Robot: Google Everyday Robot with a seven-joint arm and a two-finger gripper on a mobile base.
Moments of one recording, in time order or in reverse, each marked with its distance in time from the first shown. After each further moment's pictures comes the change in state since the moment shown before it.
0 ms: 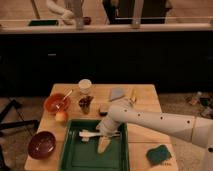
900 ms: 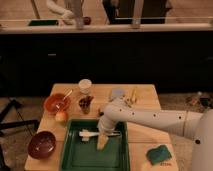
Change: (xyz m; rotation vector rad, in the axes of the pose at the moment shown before) arm 0.009 -0.024 0.016 0.024 0.067 0.060
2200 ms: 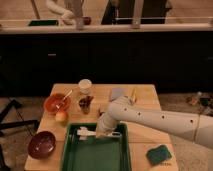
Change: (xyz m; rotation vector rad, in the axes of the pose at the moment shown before) arm -0.024 0.010 -0.043 0.068 -0.076 -0.094
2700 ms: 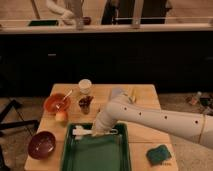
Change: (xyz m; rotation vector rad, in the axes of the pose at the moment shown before) arm -0.046 0.004 -0.028 0.035 -0.033 -0.117
